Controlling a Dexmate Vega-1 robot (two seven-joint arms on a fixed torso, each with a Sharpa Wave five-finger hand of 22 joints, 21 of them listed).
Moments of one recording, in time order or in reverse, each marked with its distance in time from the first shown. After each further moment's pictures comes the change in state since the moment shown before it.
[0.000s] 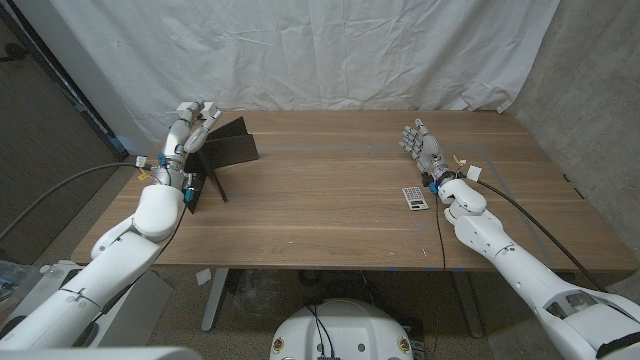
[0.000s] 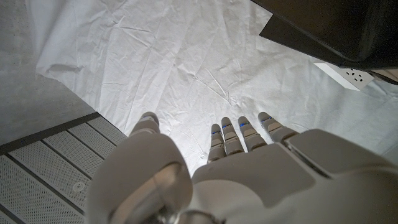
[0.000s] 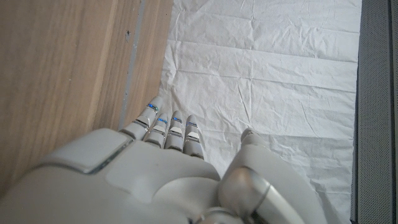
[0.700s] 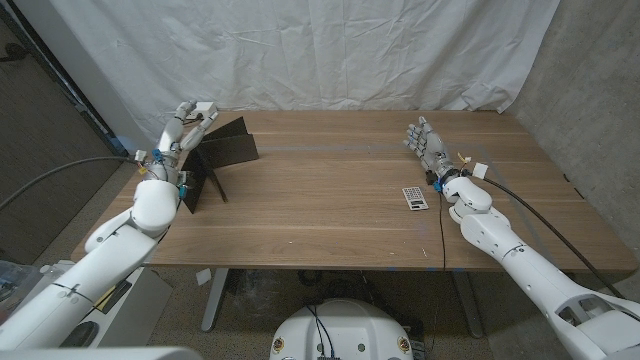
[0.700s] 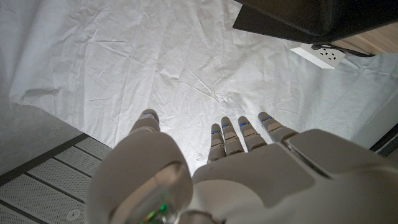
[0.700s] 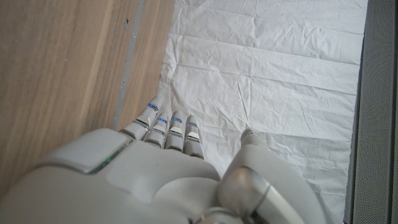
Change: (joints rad) left arm 0.002 0.031 -0.012 -0.046 0.072 0.180 0.041; left_hand 0.023 0.003 0.005 -0.011 0.005 0.000 0.000 0.000 0.000 0.006 -0.005 0.000 0.000 0.002 -0.002 0.000 0.000 0.000 0.000 0.000 0.000; right arm -0.036 -0.052 0.015 -0.095 -0.012 -0.049 -0.058; right_hand 0.000 0.000 -0.003 -0.003 -0.006 0.000 0.000 0.000 0.000 0.000 0.000 0.000 0.000 0.000 0.000 0.000 0.000 0.004 -0.003 -0.004 0.000
